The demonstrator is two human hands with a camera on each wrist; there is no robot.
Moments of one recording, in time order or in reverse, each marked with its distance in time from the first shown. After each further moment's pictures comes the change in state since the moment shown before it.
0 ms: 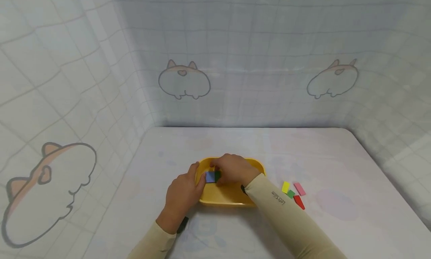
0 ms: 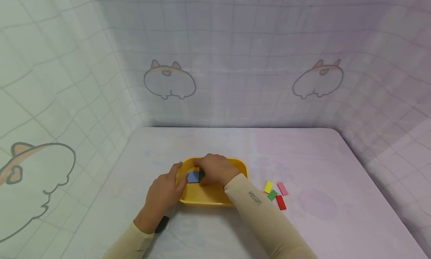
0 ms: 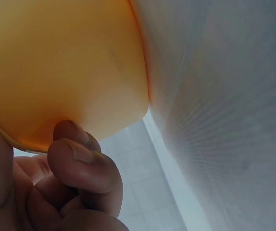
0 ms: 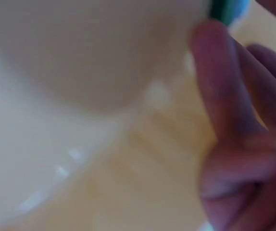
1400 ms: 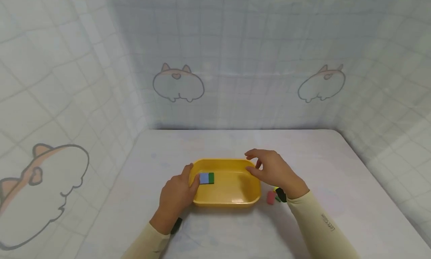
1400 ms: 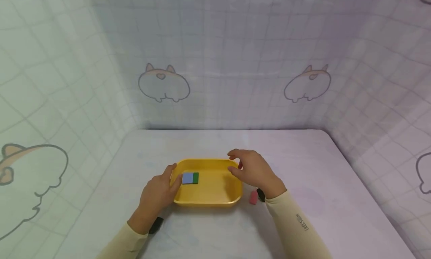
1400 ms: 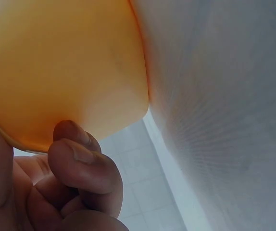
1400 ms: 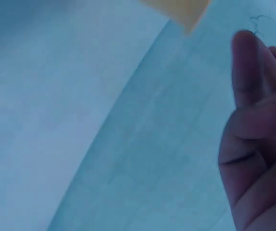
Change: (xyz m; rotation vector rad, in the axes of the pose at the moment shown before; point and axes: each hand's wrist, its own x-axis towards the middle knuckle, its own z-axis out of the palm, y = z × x) left_hand -0.001 0.001 0.002 0.013 -0.064 -0.063; right_hand -0.128 0.062 -0.041 0.174 0.420 0.042
